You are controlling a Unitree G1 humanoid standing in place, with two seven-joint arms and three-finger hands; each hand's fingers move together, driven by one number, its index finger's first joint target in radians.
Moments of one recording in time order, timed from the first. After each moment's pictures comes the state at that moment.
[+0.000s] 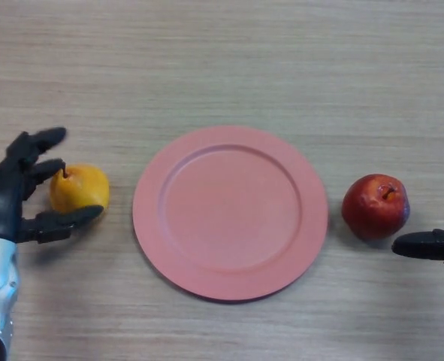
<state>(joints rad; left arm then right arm) -0.54 0.39 0.07 1.13 0.17 -0.64 0.11 -0.01 -0.27 -0.22 -0.32 0.24 0.34 0.09</state>
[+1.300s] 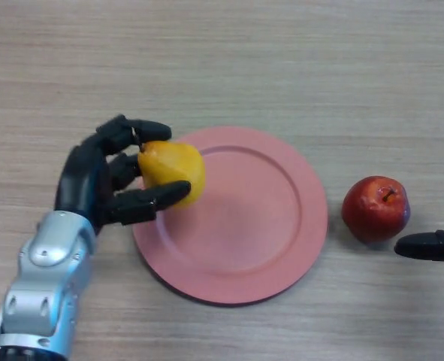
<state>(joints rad) -0.34 0.19 -0.02 0.24 -0.13 0.16 -0.08 0.00 -0.27 -0.23 -0.33 0.24 0.34 0.09</state>
